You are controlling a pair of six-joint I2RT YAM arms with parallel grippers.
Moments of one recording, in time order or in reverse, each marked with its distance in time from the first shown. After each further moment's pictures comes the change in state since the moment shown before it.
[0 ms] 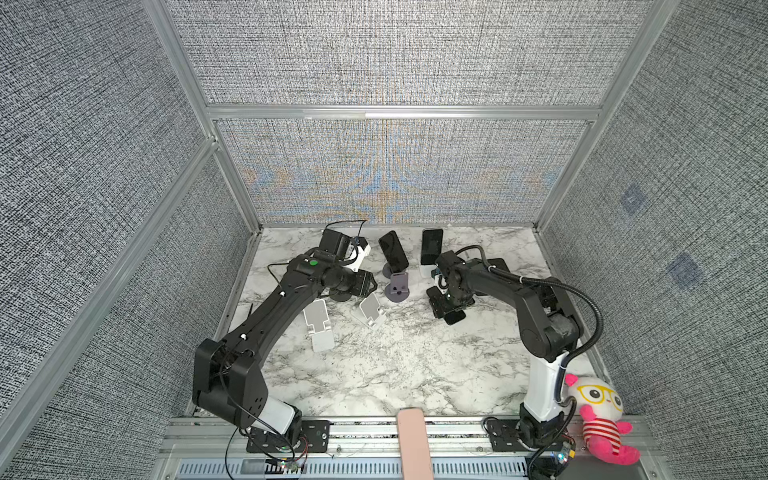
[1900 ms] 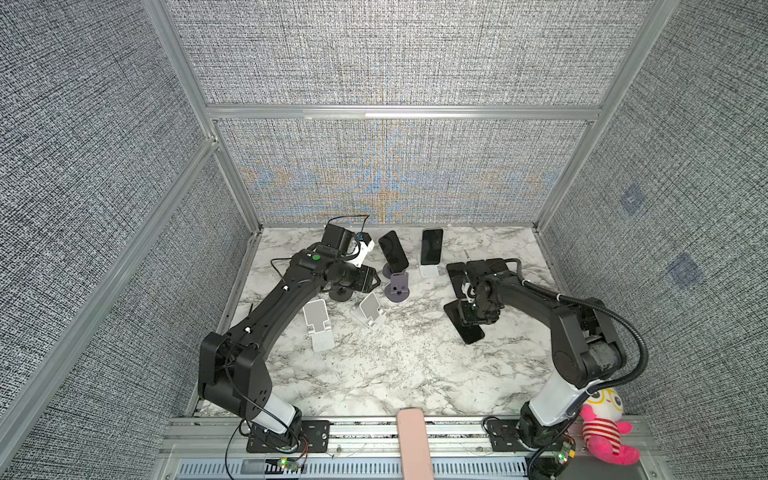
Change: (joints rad) left arm 0.000 0.045 0.056 0.000 0.037 0.027; right arm -0.116 -0.271 -0.271 0.008 -0.053 0.154
